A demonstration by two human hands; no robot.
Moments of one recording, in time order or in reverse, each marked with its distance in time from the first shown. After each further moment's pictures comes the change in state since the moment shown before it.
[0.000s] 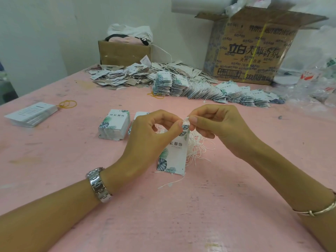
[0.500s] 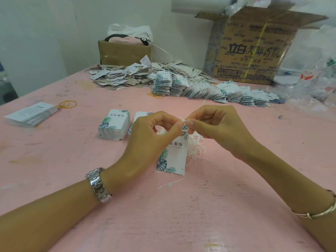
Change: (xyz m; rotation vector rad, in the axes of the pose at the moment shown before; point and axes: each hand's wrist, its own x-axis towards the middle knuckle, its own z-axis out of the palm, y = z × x) left_hand -0.001 0.002 0.001 0.000 -0.026 -0.007; right_hand -0.002 -0.001 0.005 -0.104 0.004 -0.057
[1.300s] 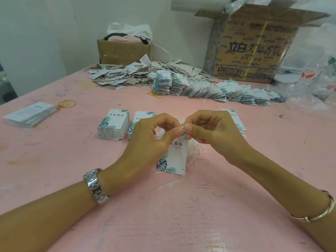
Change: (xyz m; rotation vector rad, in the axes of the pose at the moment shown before) left_hand -0.003 -0.001 -0.001 0.058 -0.055 -0.001; right_hand -0.005 0.005 0.012 0.057 0.025 0.034
